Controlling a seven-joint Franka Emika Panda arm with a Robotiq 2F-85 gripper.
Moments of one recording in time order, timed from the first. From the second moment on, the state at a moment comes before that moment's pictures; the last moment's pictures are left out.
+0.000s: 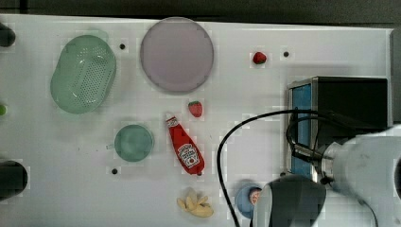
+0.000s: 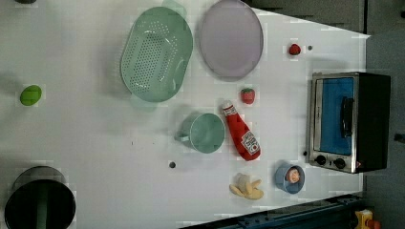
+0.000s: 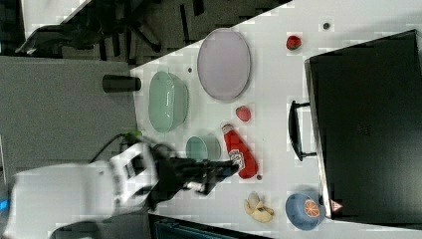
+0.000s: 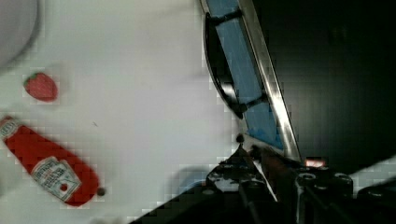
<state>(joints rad) -0.04 -0.24 -0.35 -2.09 -0.21 0.30 -0.78</state>
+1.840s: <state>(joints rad) -0.03 0.17 -0.44 -2.22 -0.27 0.86 -1.05</state>
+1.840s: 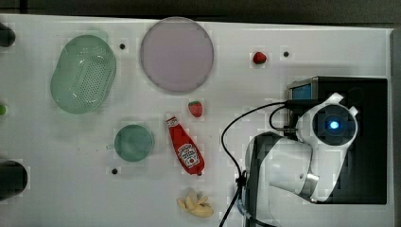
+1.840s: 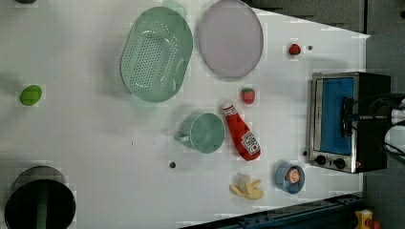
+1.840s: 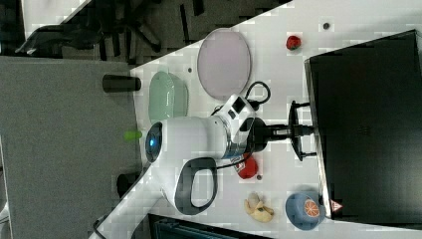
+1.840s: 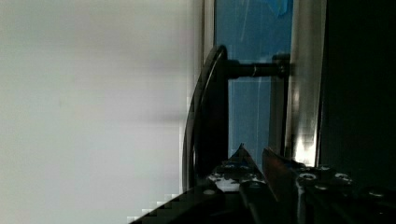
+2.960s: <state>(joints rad) 0.14 0.32 -0.25 -2.30 -0.81 0.83 -0.36</state>
